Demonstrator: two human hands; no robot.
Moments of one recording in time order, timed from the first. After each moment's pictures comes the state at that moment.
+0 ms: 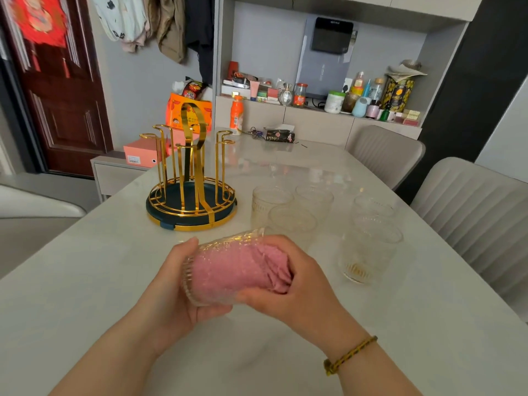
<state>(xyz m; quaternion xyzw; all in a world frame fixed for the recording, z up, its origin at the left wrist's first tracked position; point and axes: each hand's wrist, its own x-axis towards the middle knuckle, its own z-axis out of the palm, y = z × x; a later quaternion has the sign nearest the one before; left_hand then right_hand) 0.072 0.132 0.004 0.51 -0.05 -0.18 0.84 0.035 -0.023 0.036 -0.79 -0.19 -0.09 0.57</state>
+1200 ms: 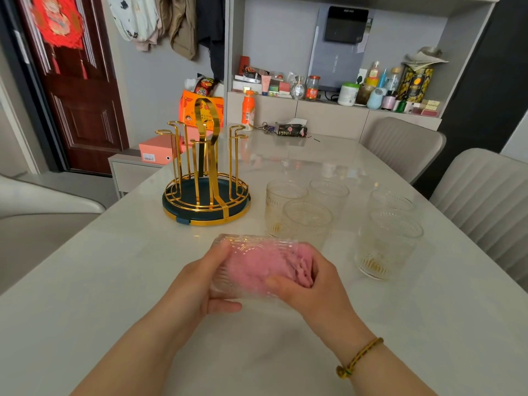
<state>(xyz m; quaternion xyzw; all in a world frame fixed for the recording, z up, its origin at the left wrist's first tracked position) 0.075 0.130 -0.003 0.62 -0.03 -0.12 0.78 0.037 -0.021 0.016 -0.73 -0.07 -0.09 0.67</state>
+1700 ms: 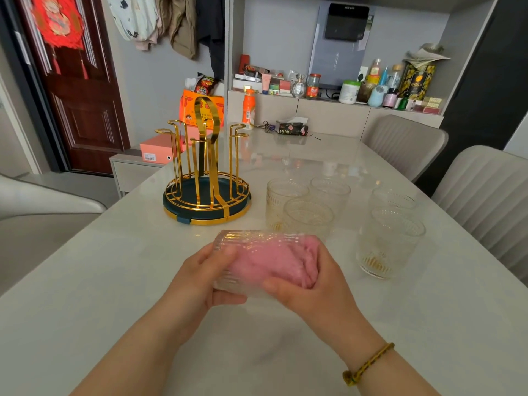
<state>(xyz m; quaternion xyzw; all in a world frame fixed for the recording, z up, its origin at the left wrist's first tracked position) 0.075 0.133 -0.005 0.62 -0.10 -0.08 0.78 0.031 -0.020 0.020 -0.74 -0.08 -0.10 0.66</state>
